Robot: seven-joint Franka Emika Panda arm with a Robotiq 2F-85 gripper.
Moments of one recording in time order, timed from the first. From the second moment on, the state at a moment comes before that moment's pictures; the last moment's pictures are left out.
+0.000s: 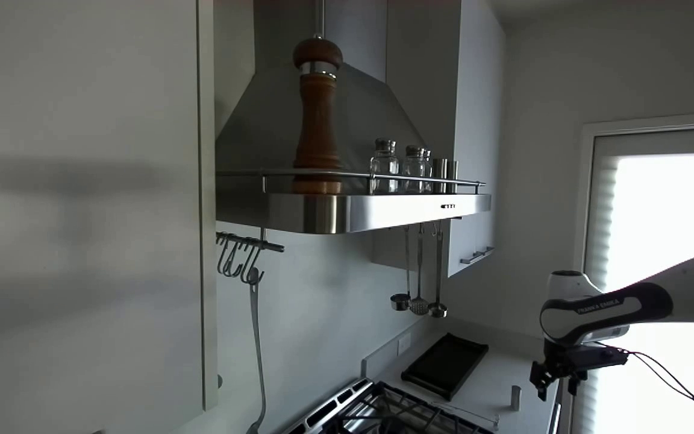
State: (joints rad) arm -0.18 -0.26 -0.17 -2.39 -0.12 2.22 0.01
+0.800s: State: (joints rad) arm -0.23 0.04 -0.24 -2.20 -0.12 2.38 0.04
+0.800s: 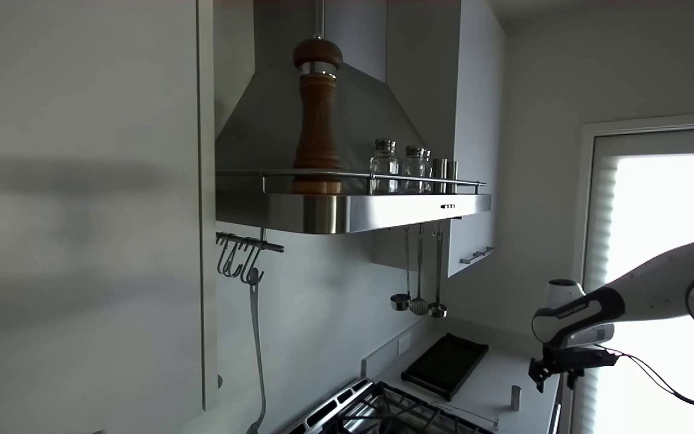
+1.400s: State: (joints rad) arm -0.23 0.35 -0.27 -1.95 -0.17 2.58 0.19
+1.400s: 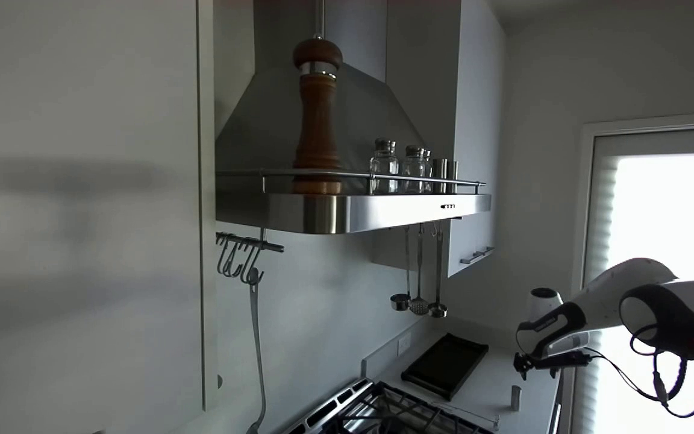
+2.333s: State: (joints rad) arm -0.22 0.51 -0.25 -1.82 -0.05 2.61 0.18
